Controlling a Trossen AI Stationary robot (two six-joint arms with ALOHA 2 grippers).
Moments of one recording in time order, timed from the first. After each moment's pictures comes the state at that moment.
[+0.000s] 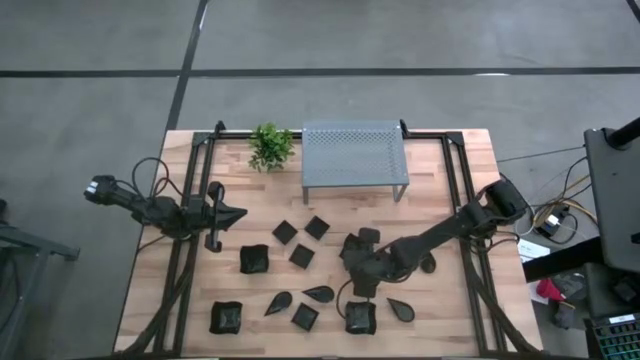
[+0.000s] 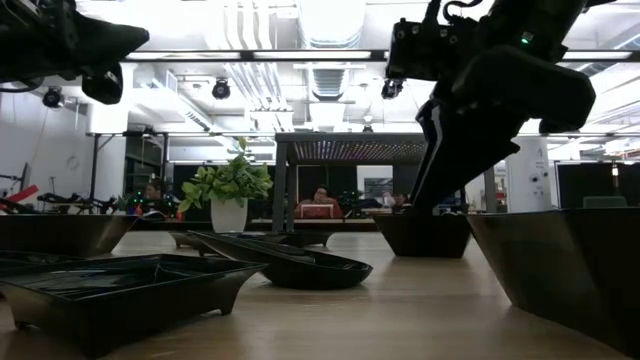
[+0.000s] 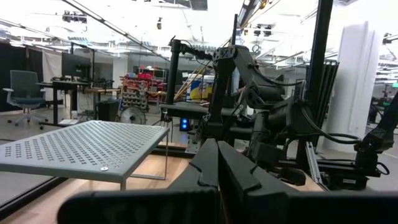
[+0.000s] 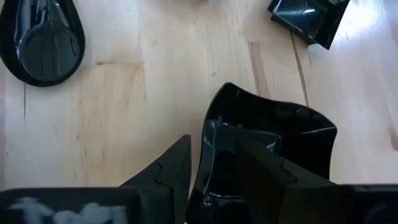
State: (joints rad) left arm -0.39 0.15 0.01 0.35 -0.46 0.01; right arm 0.43 1.81 1.10 -0.44 0.39 0.46
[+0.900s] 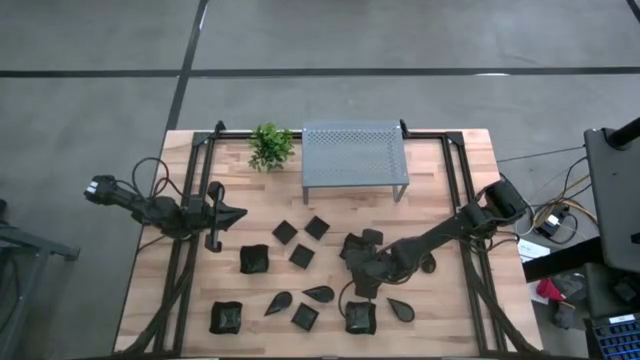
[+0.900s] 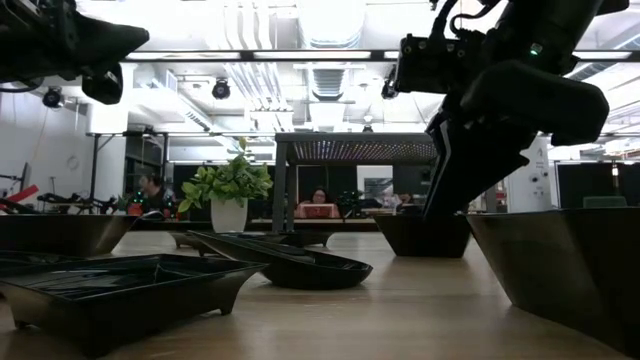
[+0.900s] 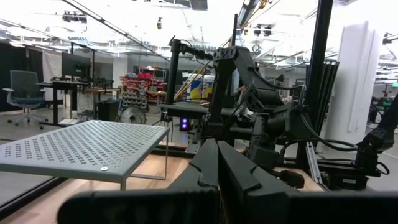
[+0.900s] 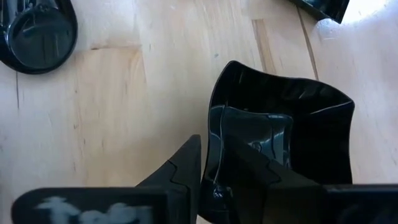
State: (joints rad) left arm -0.39 0.15 0.01 0.35 -0.46 0.02; right arm 0.43 1.82 1.07 -0.43 0.38 0.53
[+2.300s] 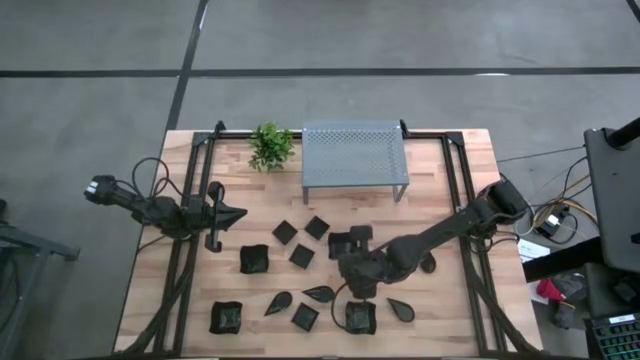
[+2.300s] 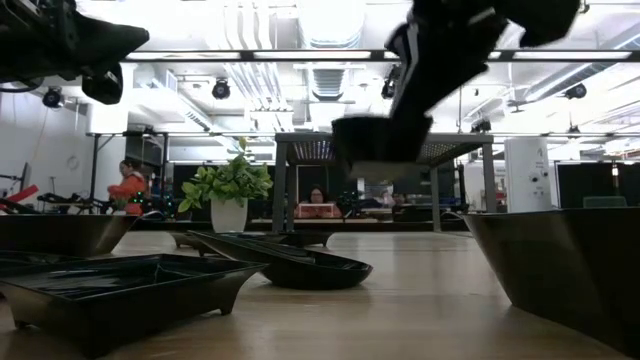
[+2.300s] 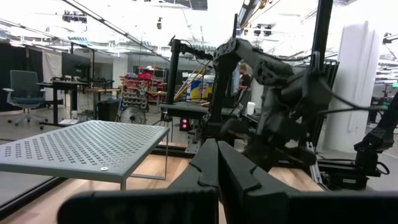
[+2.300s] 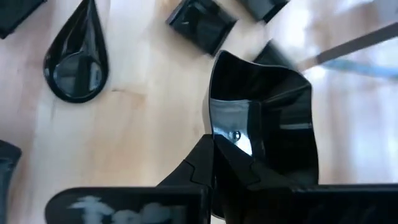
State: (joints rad) left arm -0.39 0.15 0.01 0.35 -0.46 0.01; right arm 0.44 1.81 1.35 -0.70 0.45 0.24
